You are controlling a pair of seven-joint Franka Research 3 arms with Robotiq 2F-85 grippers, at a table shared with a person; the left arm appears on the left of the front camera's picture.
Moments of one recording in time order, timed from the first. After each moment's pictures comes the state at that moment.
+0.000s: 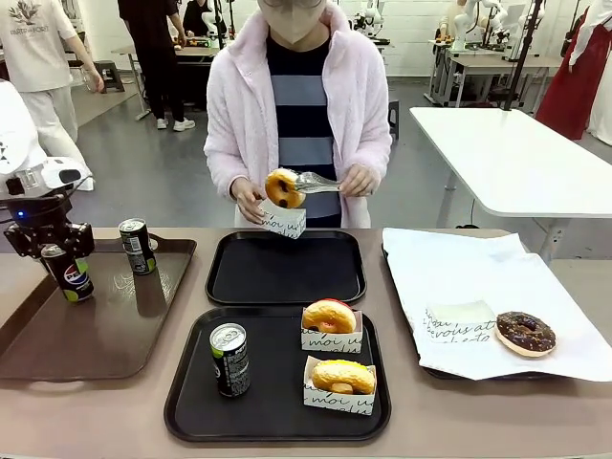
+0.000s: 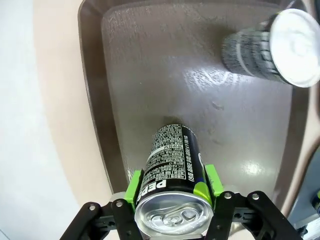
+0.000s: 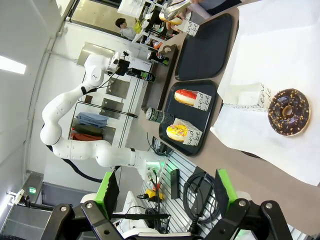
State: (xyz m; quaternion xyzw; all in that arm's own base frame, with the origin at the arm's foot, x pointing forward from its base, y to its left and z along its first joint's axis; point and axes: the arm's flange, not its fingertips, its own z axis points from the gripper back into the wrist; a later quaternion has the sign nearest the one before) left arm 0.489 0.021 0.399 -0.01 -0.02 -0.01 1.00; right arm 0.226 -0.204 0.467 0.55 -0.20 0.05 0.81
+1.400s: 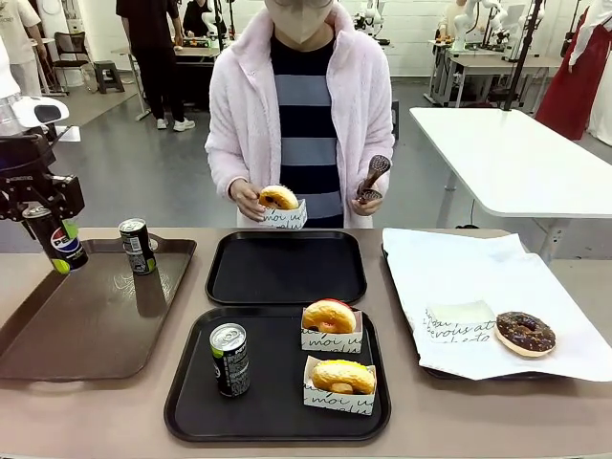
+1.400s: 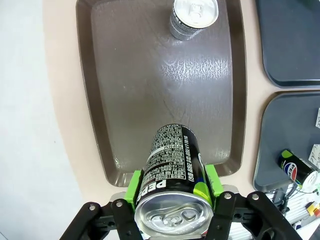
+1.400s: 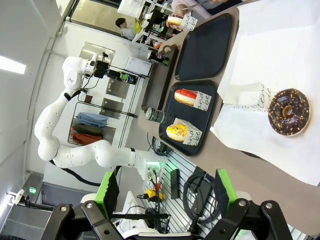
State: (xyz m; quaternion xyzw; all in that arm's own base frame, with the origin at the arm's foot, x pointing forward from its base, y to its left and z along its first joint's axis) left arm 0.438 -0.013 0.503 -0.03 -0.02 -0.01 1.00; right arm 0.226 -0.204 0.467 0.55 -0.20 0.05 0.81
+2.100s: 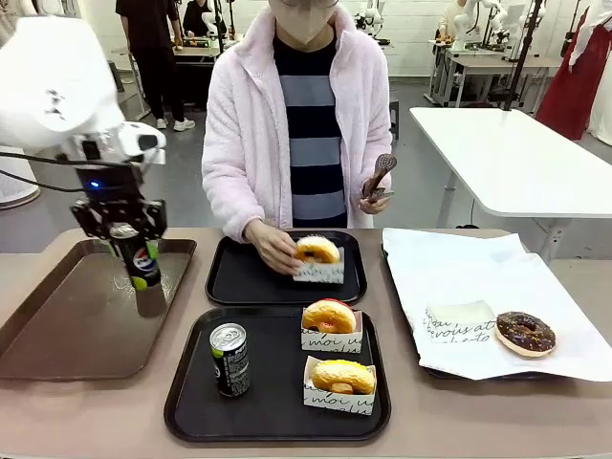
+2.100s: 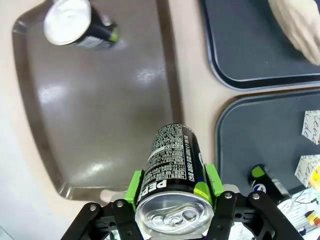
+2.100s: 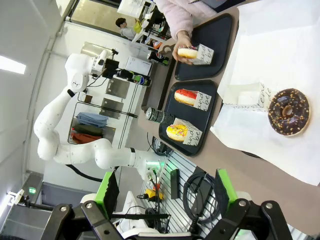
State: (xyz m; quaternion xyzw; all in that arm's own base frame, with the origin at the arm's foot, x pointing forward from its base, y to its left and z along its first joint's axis) left arm 0.440 -0.156 0.459 -0.01 -0.02 -0.03 1.00; right arm 0.226 -0.204 0.467 0.55 -0.20 0.05 0.81
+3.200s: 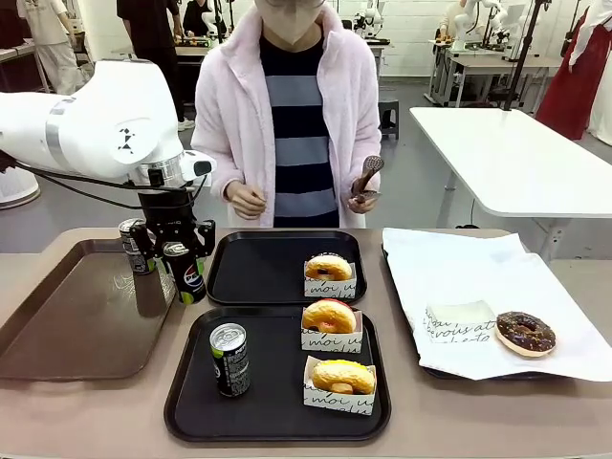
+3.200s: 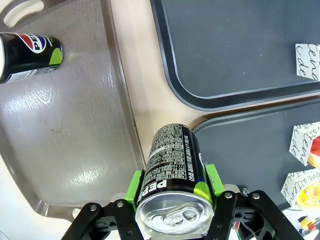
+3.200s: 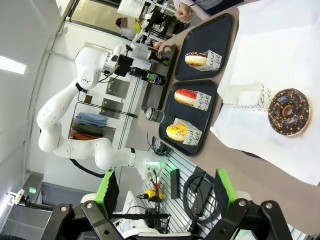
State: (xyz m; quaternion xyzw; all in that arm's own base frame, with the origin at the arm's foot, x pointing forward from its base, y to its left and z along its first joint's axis) left arm 0.460 -0.211 0.419 -0.02 -0.01 -0.04 1.00; right arm 0.225 -0.204 0.467 0.55 -0.20 0.05 0.81
